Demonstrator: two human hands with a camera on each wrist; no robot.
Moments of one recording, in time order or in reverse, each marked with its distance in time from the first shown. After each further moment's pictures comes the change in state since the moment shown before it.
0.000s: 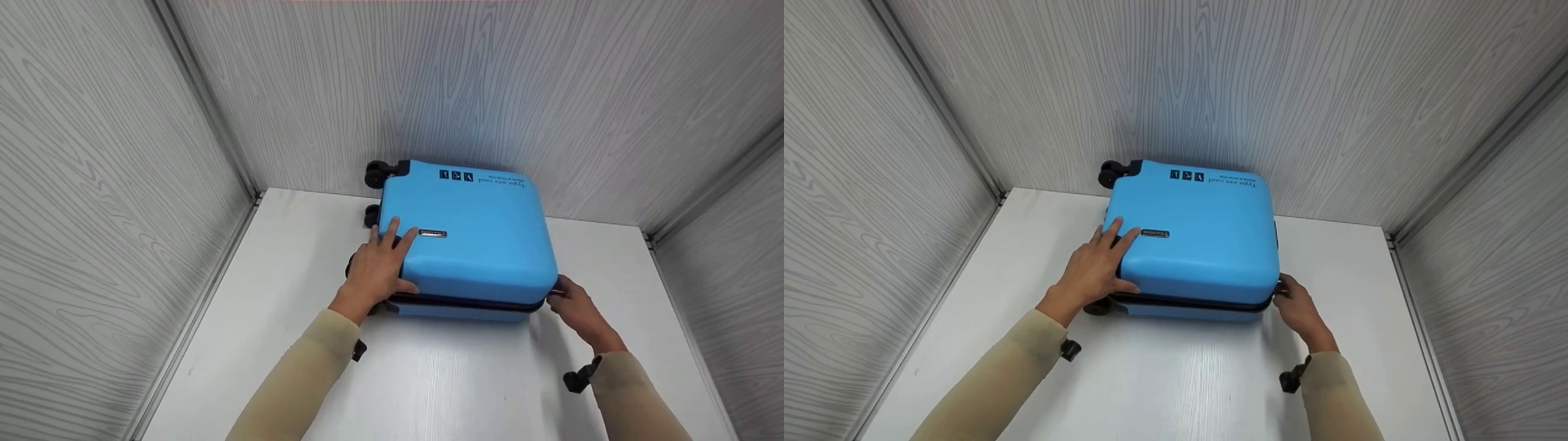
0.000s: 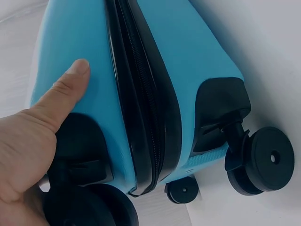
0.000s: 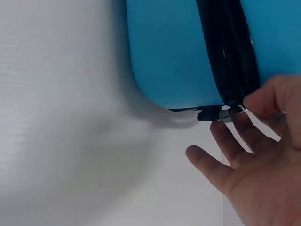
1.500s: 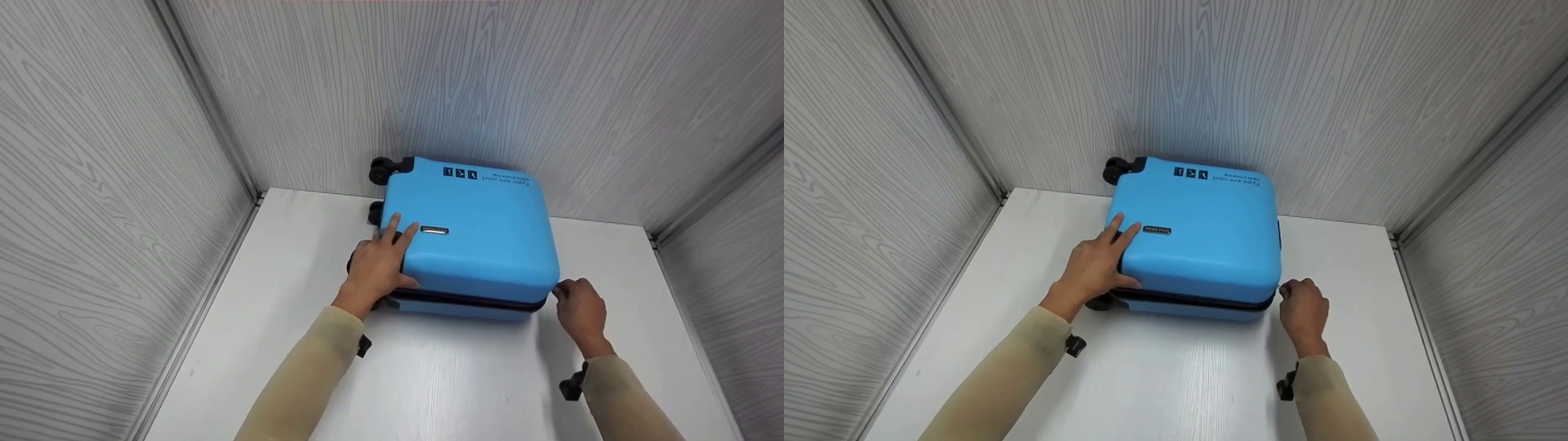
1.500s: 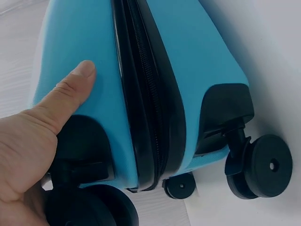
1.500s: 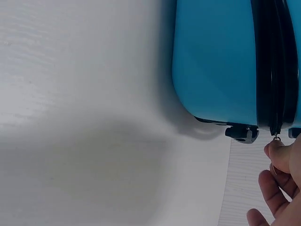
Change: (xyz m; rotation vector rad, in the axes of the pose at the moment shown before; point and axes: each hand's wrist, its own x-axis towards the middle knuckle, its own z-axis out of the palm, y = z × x) left_hand 0.003 -0.011 0.008 -0.032 0.042 -0.009; right_hand 0.005 0.007 0.030 -0.601 0.523 -0.088
